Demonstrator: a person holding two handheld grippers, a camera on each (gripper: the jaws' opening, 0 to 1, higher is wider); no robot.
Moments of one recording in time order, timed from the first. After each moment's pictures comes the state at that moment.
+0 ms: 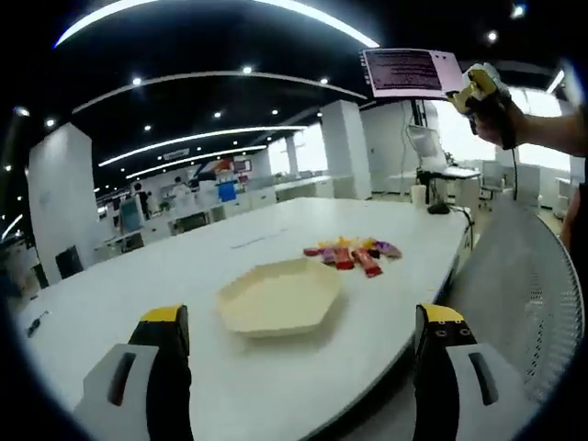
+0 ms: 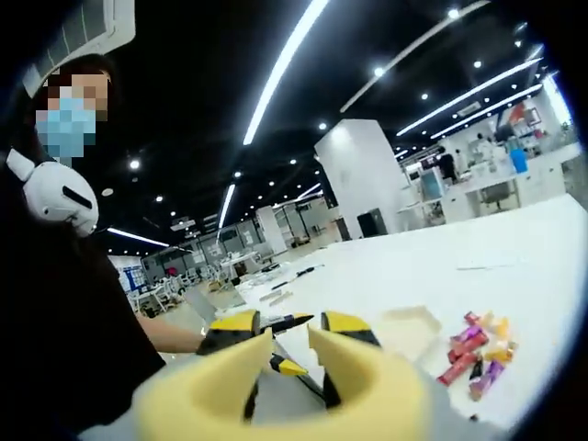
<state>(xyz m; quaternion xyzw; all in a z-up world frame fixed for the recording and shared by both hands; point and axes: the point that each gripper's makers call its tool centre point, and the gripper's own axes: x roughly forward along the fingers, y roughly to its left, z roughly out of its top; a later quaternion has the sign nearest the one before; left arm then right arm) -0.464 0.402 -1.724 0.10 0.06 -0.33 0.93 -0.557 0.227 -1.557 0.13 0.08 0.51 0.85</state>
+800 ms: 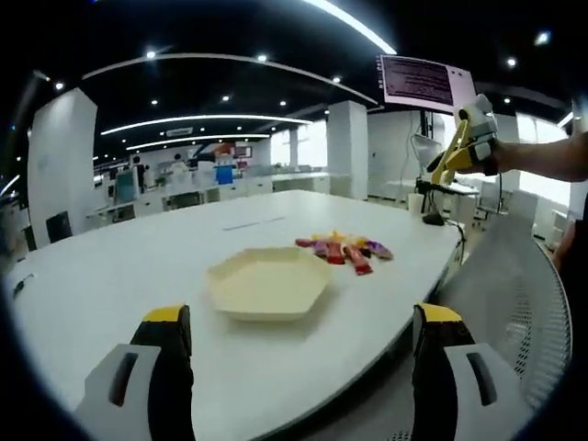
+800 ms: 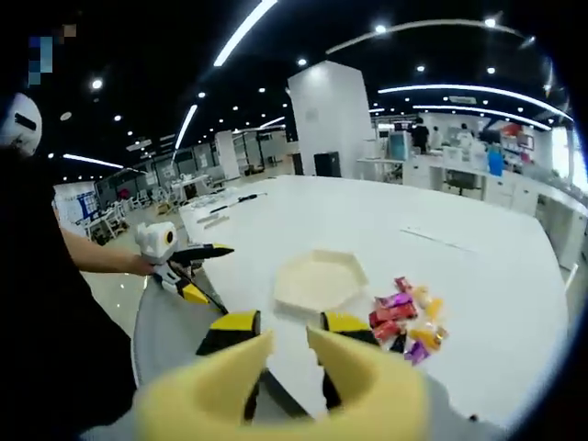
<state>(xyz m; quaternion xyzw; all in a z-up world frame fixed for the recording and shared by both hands) -0.464 0.405 -1.743 0.05 0.12 -0.34 0.93 -0.478 0.169 -1.657 -0.05 0.21 0.42 0.88</state>
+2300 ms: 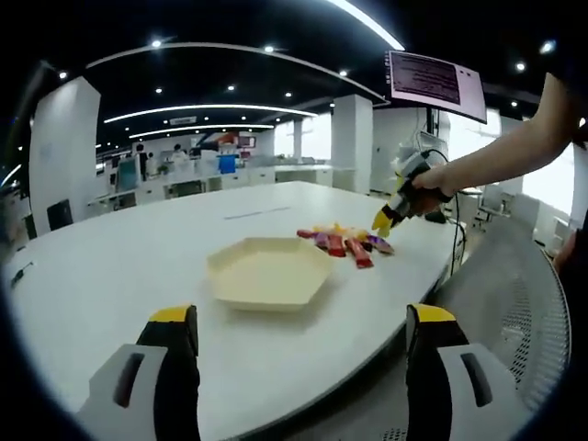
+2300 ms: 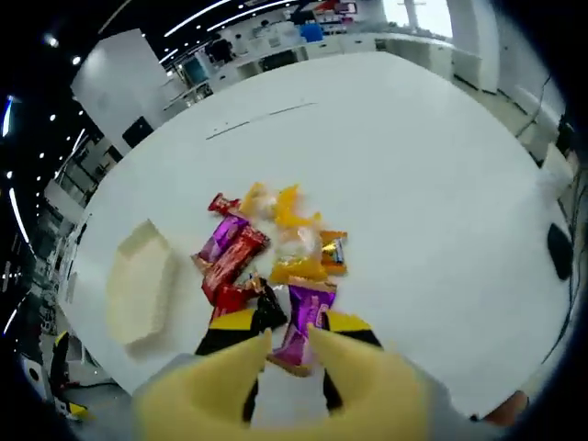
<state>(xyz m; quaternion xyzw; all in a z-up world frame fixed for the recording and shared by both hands) -0.464 0.406 -1.751 0.04 0.14 -0.33 0.93 -0.362 0.079 -1.813 0.12 0.47 0.03 0.88</state>
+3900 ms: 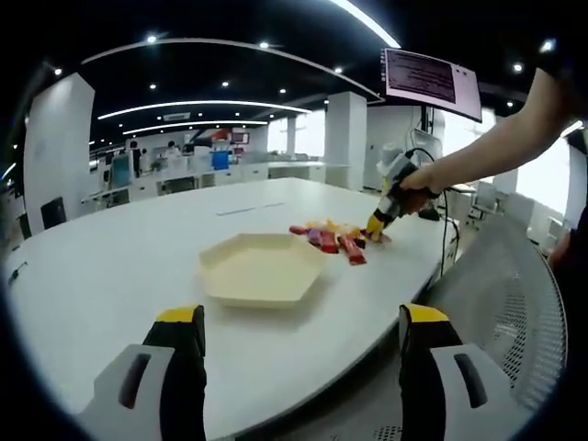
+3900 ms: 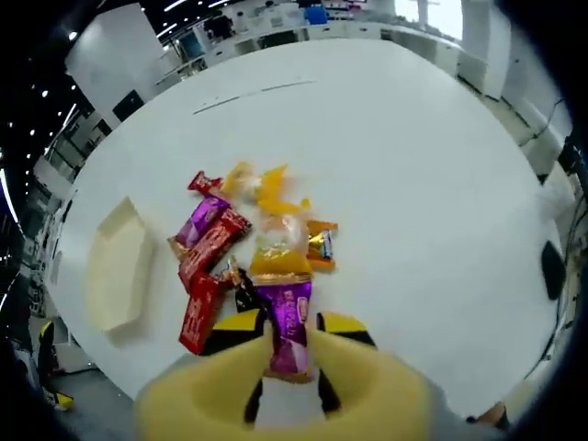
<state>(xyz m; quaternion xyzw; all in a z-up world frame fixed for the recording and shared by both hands) -0.467 0.402 -1.754 0.04 0.15 -0.35 0.92 -0.360 0.074 -1.814 0.09 0.51 0.04 0.86</state>
